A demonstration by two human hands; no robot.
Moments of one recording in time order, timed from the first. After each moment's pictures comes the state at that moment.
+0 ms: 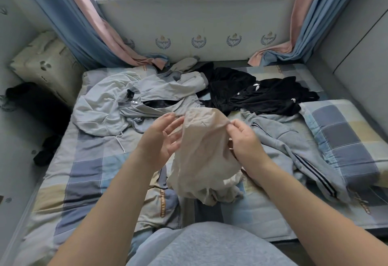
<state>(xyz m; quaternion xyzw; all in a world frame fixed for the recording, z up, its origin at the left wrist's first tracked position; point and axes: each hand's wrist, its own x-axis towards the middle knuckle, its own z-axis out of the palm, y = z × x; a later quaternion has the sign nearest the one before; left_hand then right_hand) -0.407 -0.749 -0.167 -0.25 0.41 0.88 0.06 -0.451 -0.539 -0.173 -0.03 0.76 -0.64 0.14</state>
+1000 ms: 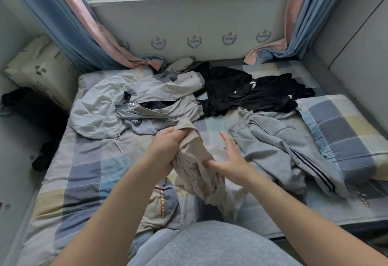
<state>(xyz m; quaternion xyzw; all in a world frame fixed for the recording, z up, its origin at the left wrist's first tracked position) -0.394 -0.713 -0.149 -0.25 0.61 0.74 0.08 -0.432 -0.522 -0.219 -0.09 0.86 -0.44 0.26</state>
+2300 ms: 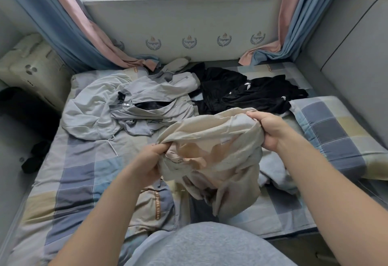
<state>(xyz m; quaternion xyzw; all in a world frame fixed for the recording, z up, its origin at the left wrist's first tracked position) -0.390 -0.753 -0.217 -0.27 0.52 0.80 0.13 -0.513 -0.473 -0.154 0.17 0.61 -0.73 0.27</state>
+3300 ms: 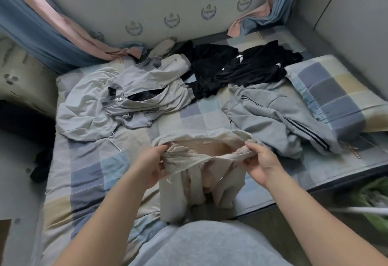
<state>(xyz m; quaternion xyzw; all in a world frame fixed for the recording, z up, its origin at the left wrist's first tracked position) -0.383 -0.751 -0.223 -0.41 0.54 0.71 0.20 -0.406 -0.475 -0.256 0.36 0.42 -0.81 0.18</state>
